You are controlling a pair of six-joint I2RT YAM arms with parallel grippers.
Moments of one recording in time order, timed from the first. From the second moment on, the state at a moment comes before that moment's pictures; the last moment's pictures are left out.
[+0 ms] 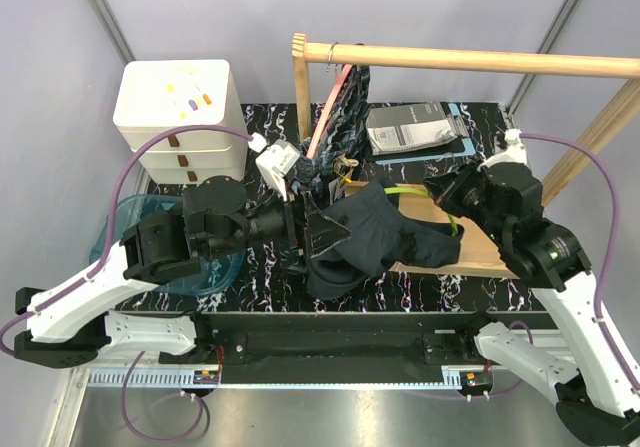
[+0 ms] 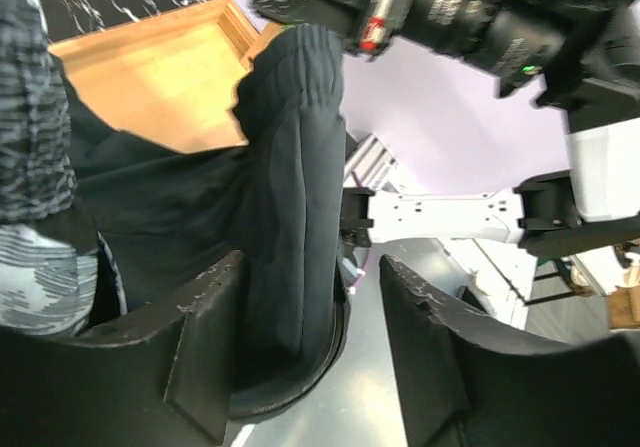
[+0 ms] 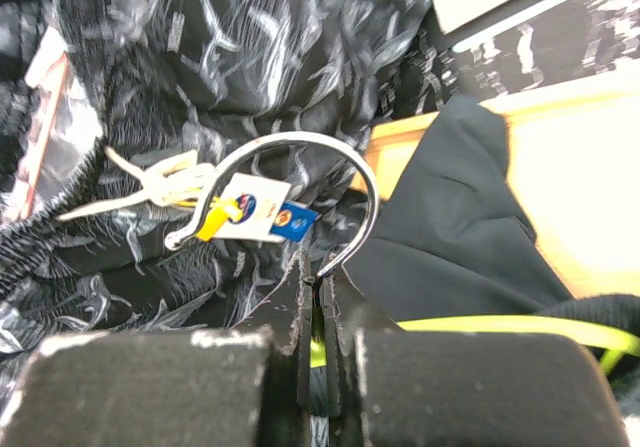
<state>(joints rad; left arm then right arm) -1.21 1.05 1.49 -0.67 -0.08 -0.67 0.50 0.84 1.24 -0.74 0.18 0.80</state>
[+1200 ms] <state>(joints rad) -1.22 1.08 1.58 -0.79 -0.34 -0.58 0.52 0.78 1.46 -1.02 0.56 0.75</state>
